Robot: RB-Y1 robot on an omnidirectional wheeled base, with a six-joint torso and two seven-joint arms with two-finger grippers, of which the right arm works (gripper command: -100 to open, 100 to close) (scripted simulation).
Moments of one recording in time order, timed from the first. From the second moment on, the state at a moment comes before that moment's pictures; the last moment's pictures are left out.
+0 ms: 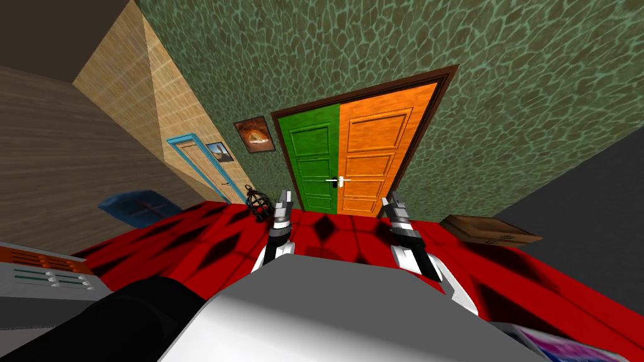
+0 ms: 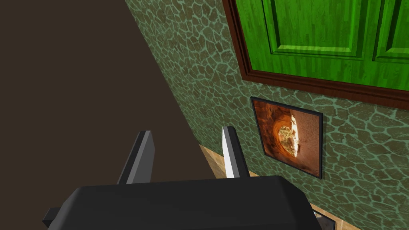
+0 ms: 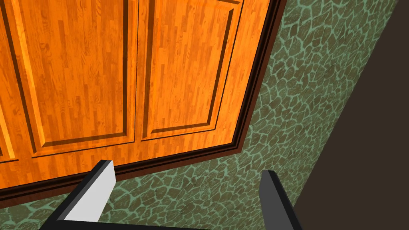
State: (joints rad) arm 0.30 -0.10 -0.19 -1.91 0.11 -0.49 -0.22
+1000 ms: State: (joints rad) arm 0.19 -0.12 -0.30 -1.67 0.18 -0.44 -0.29
